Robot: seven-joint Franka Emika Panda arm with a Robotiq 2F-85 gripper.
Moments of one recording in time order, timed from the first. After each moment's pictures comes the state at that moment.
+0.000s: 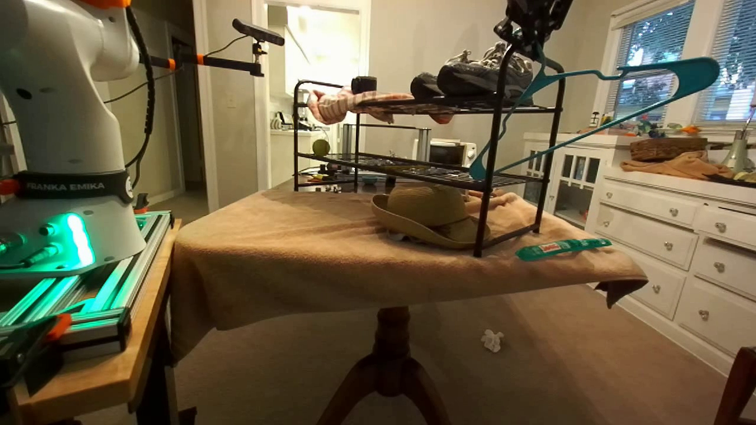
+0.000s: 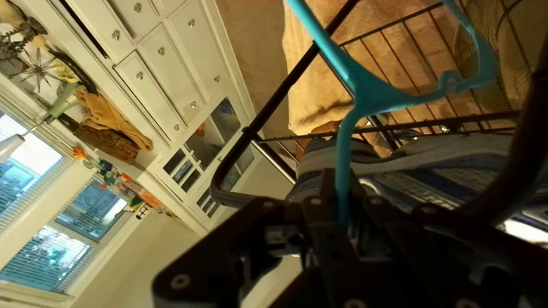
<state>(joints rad) -0.31 0.24 -0.16 -1.70 1.03 2.28 -2.26</state>
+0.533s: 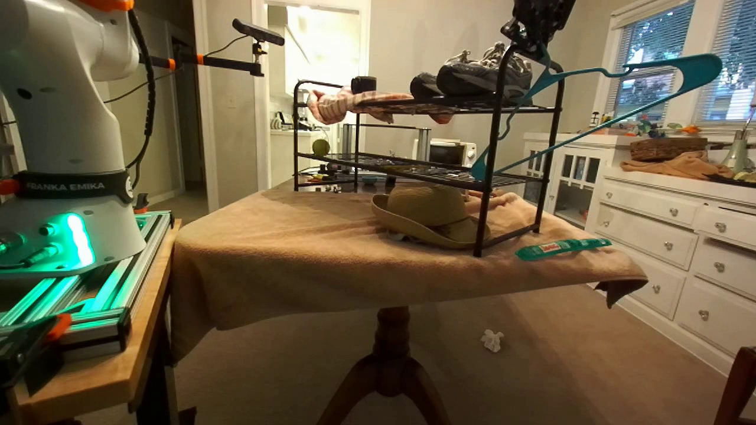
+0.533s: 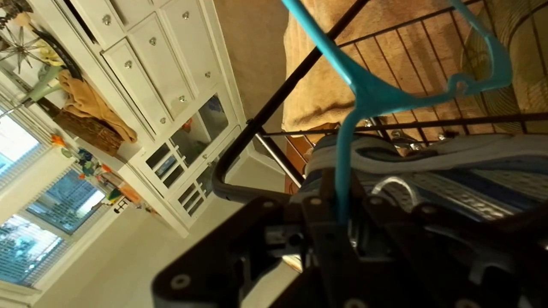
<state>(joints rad) -0.30 0.30 -0.14 -1.60 0.98 2.27 -2.26</state>
